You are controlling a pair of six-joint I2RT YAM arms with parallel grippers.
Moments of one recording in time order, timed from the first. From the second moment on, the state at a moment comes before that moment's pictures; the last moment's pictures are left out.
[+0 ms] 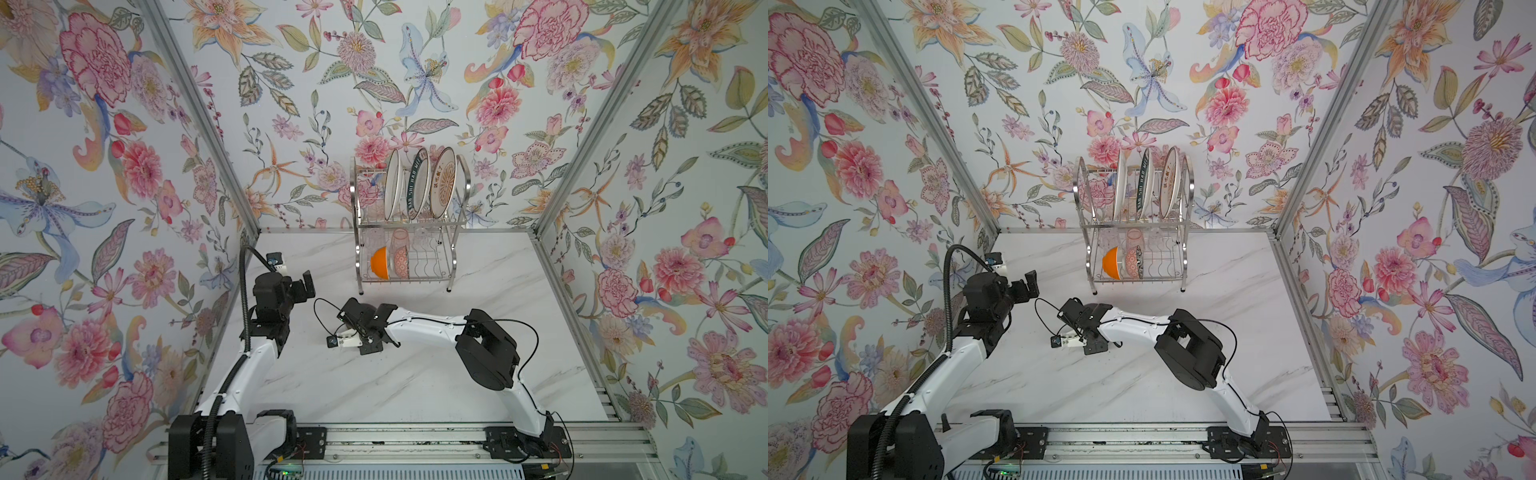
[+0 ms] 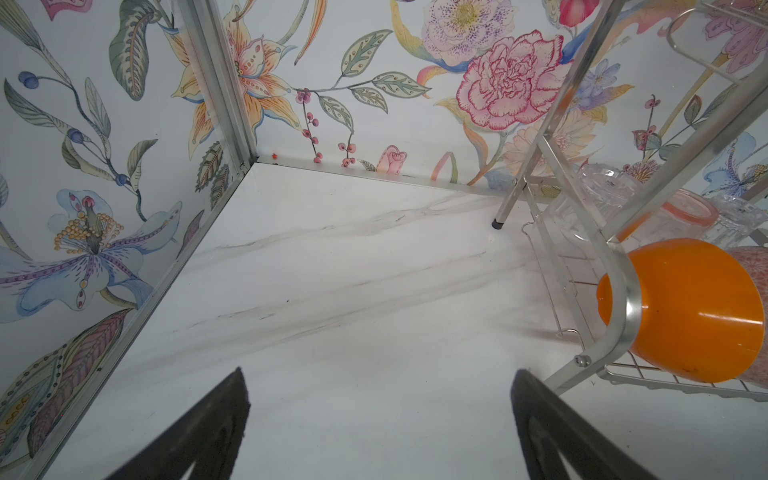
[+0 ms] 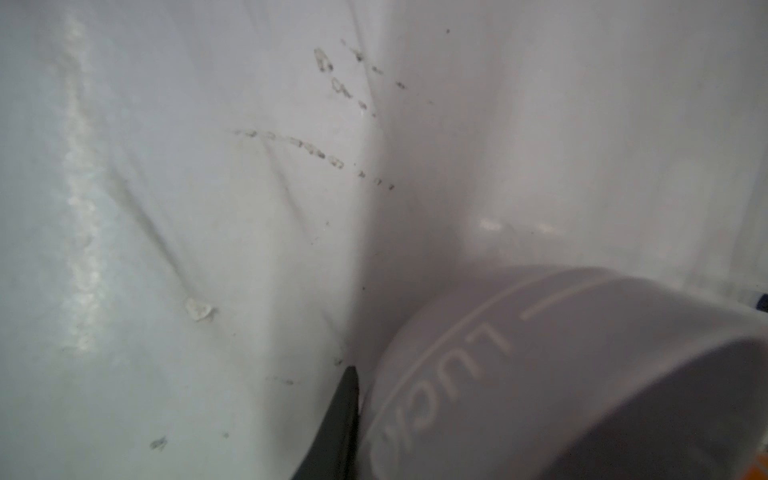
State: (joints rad) left arm 0.00 1.13 0.66 0.10 -0.06 -0.12; right arm 1.10 2.21 1.69 -0.66 0.17 -0.79
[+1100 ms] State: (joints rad) left arm 0.00 1.11 0.65 0.09 -0.04 -0.12; right arm 1.09 2.07 1.60 -0.56 0.04 -0.66
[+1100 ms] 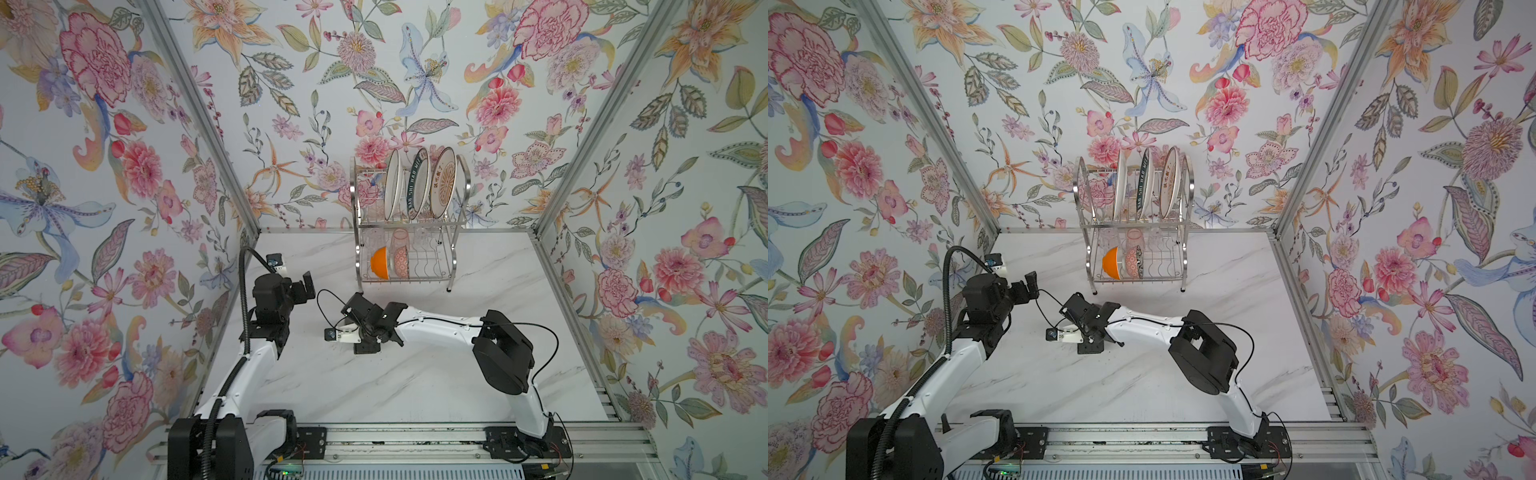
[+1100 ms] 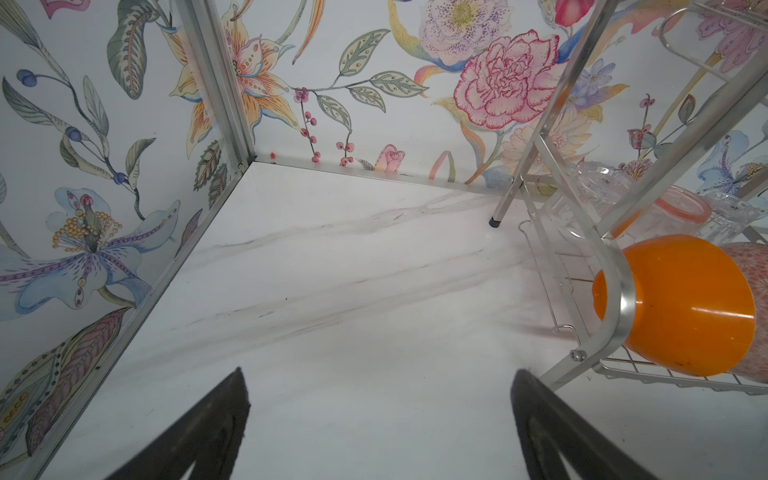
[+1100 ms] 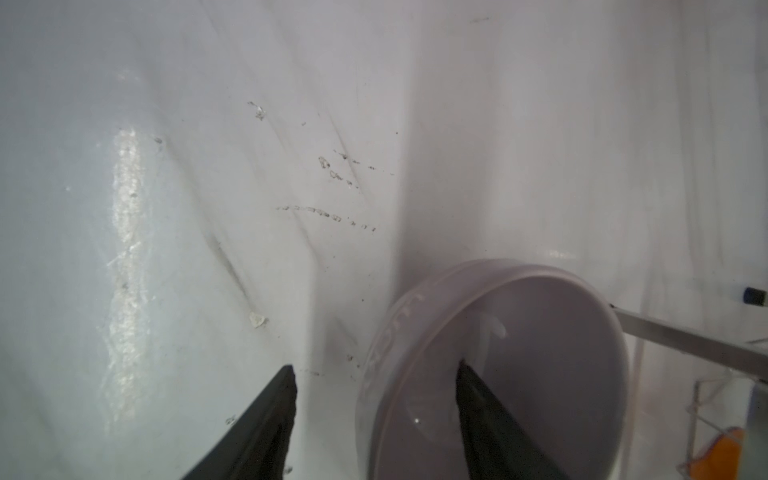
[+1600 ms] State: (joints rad) left arm 0.00 1.02 0.67 0.12 0.18 -0.03; right arm 0.97 1.83 1.38 -0.30 -0.10 -0.48
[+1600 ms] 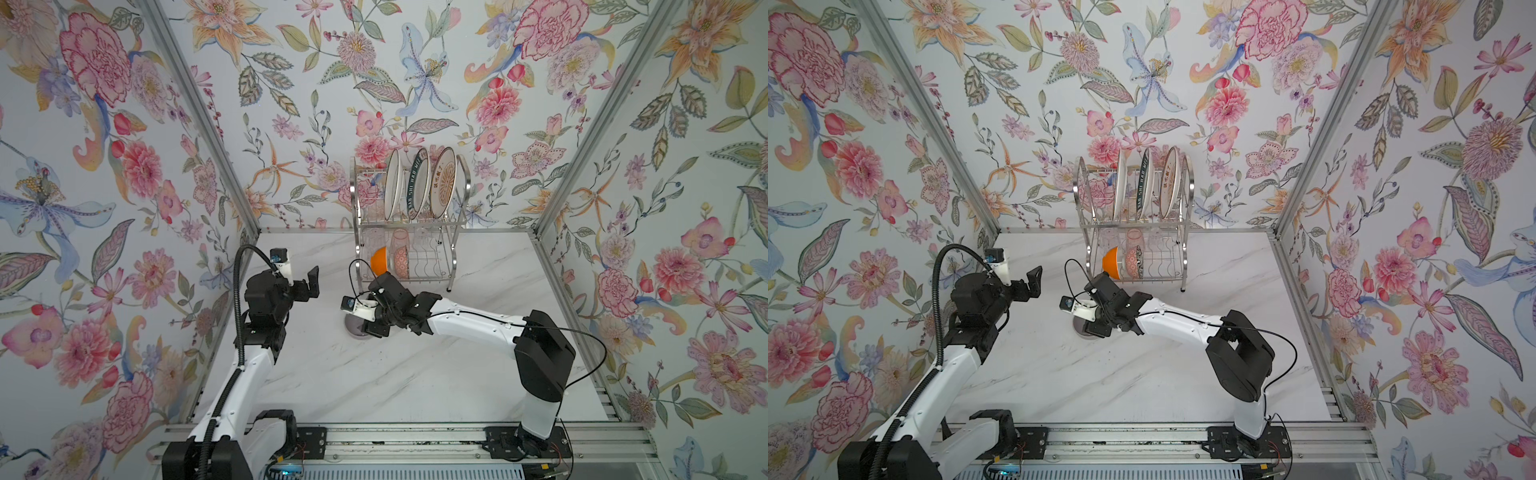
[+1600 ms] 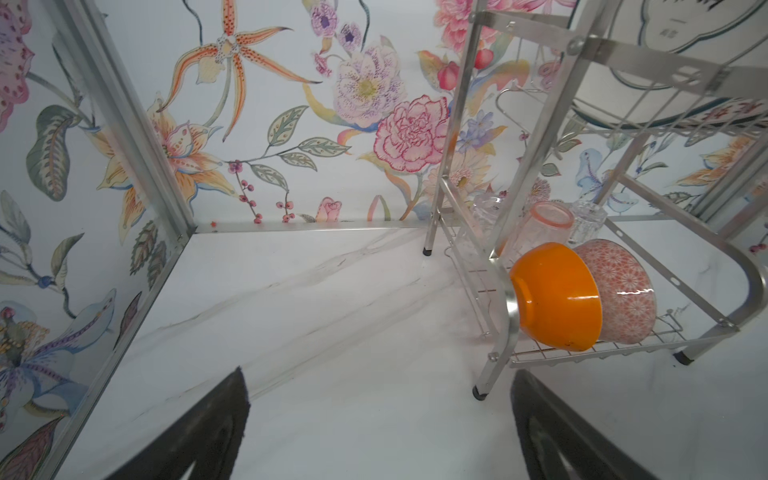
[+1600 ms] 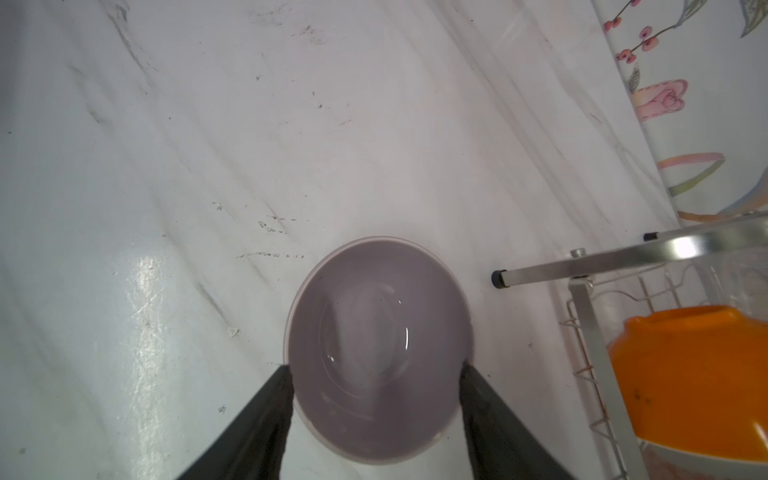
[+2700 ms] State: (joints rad) left arm -0.26 1.02 0.59 0.16 0.46 0.21; right arm 0.46 1.72 0.93 0.50 -0.40 0.20
